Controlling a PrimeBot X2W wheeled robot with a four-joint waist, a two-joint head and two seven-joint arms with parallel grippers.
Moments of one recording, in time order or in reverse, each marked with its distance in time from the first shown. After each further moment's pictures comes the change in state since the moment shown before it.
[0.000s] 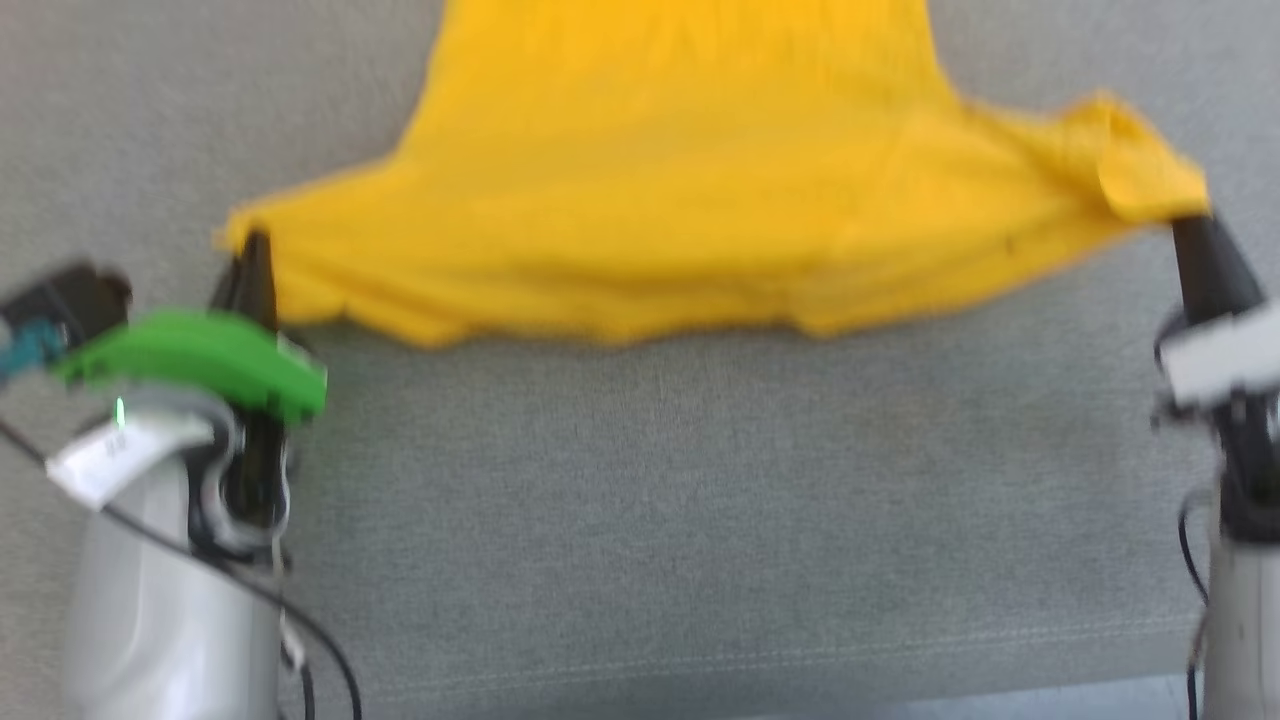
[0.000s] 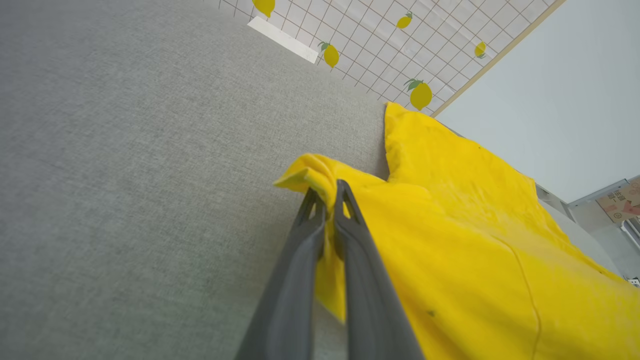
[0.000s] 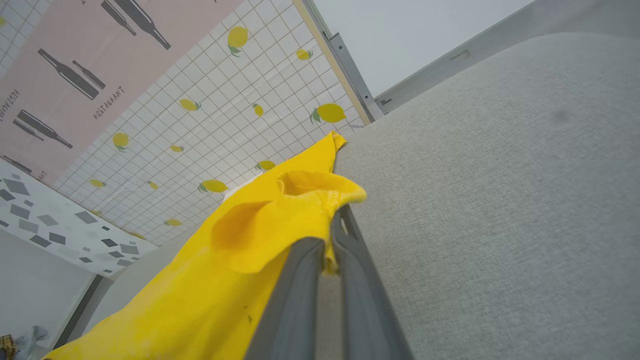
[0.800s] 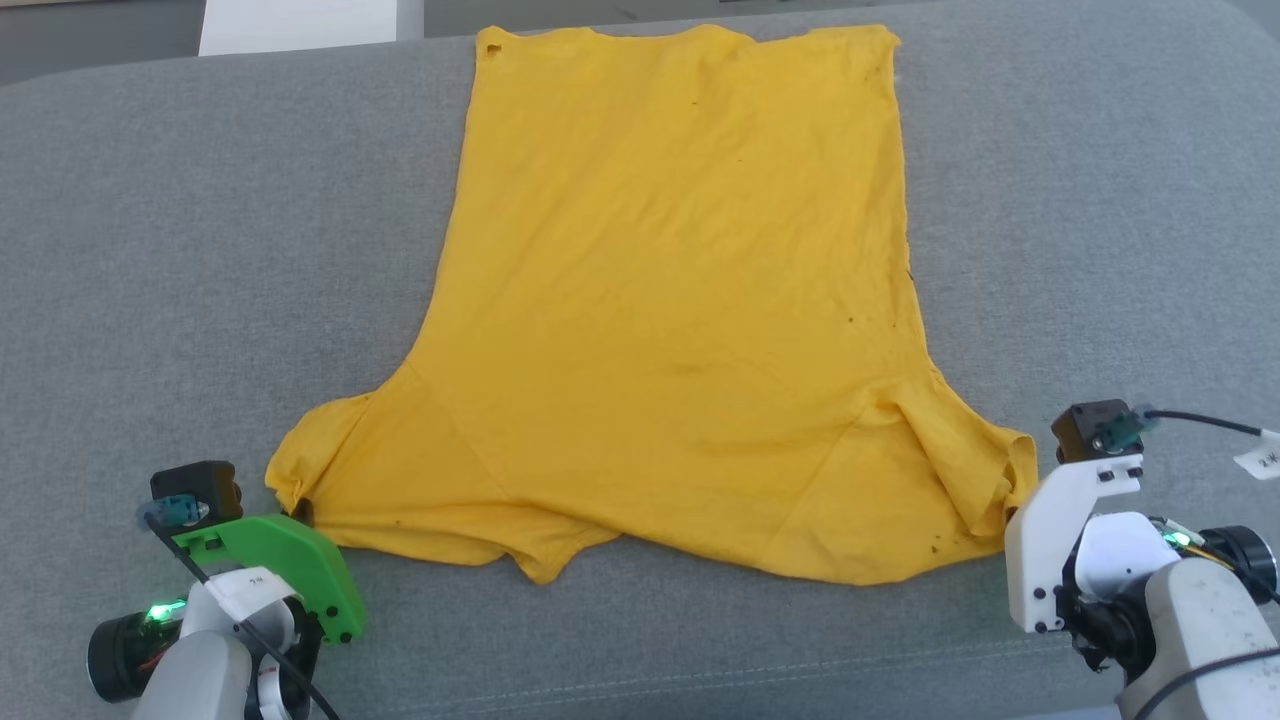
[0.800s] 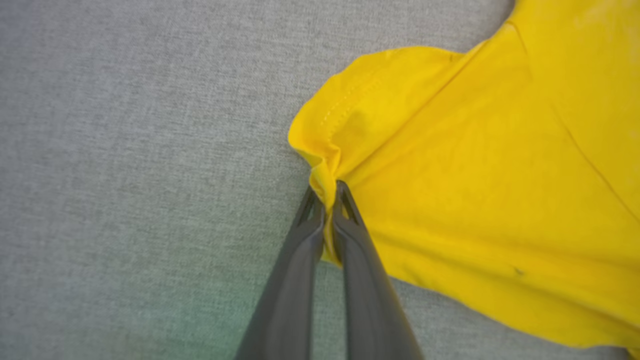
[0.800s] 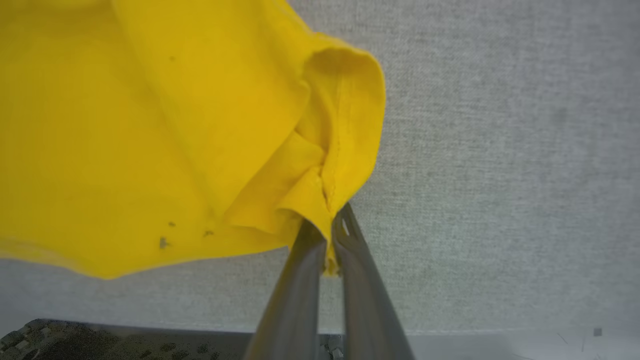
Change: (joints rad) left arm 0.291 0.094 -0.150 0.051 0.207 0.129 0.160; right arm 0.198 -0.054 0.238 0.178 -0.534 0.000 0.481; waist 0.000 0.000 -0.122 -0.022
